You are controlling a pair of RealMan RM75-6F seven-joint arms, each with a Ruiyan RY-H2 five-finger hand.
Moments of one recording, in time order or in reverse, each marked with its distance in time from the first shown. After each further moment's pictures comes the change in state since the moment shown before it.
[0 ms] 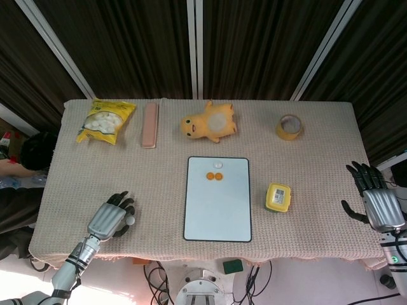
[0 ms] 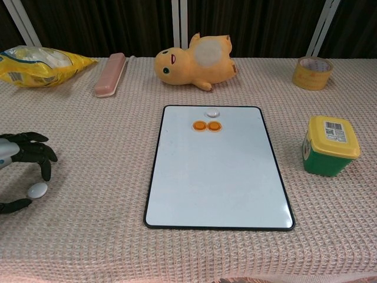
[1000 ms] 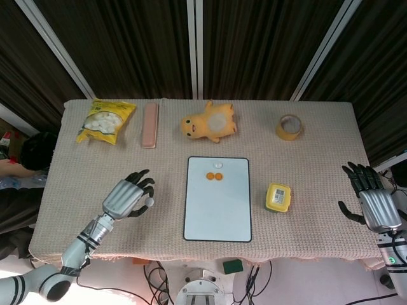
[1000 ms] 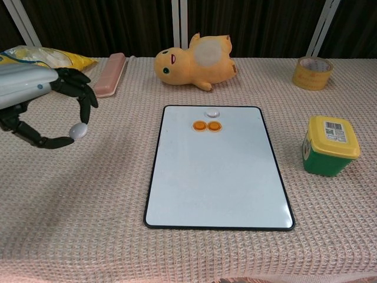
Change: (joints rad) left arm -0.168 0.096 -0.190 -0.187 0.005 -0.125 -0.030; right arm 0.003 0.002 -0.006 -0.029 -0.016 0.004 -0.030
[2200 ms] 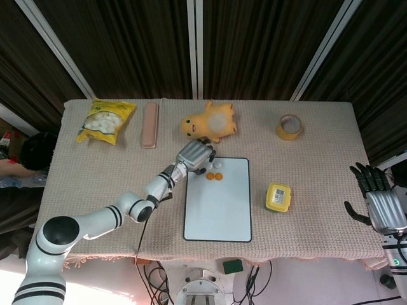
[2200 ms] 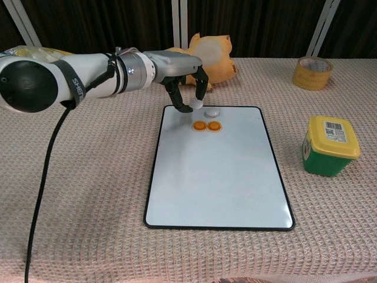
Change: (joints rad) left arm -0.622 -0.477 -0.238 0.785 -0.292 -0.521 -0.139; right arm -0.020 0.005 0.008 0.007 0.035 0.005 0.003
